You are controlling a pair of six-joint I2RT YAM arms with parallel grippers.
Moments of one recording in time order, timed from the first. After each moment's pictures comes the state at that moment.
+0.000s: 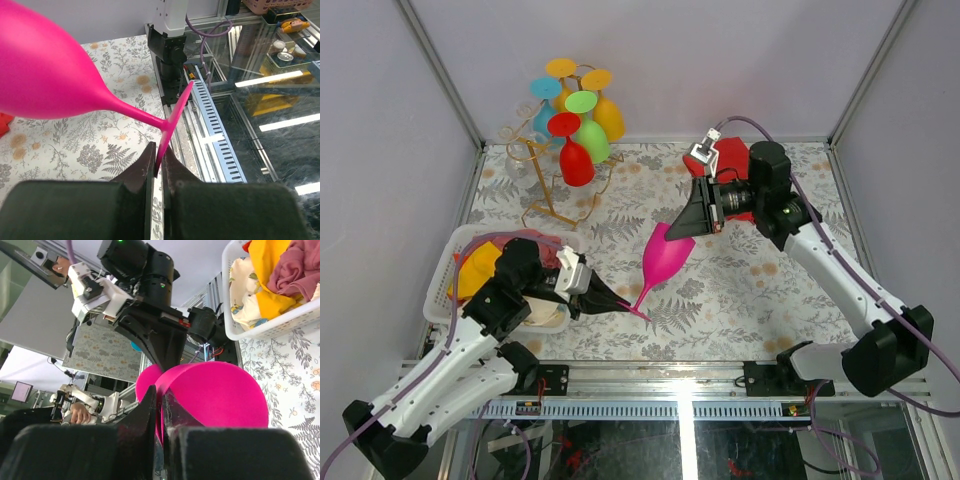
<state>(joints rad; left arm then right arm) -0.62 0.70 0.66 -0.10 1.12 0.17 0.45 1.32 1.21 -0.12 -1.29 0.71</state>
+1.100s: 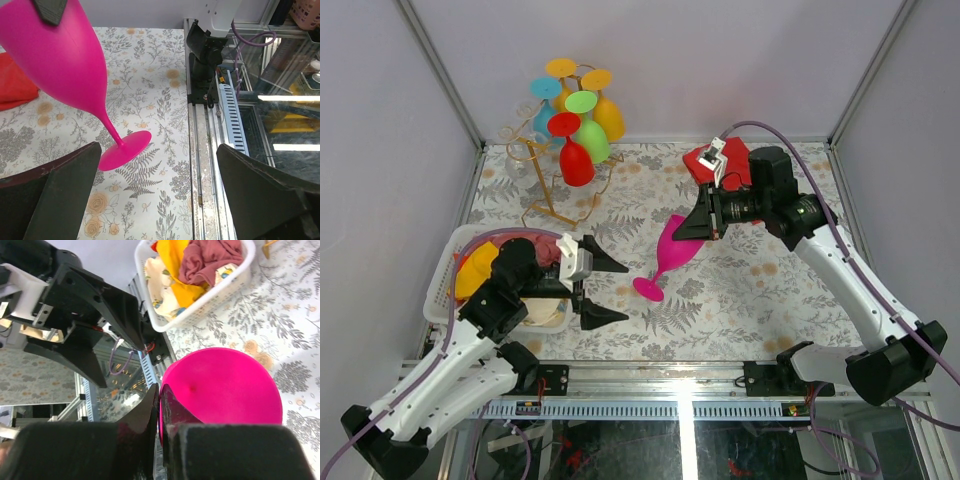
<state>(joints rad) -0.62 0.67 0.67 -0.13 0.95 0.11 0.46 1.27 1.30 -0.57 -0.97 0.33</state>
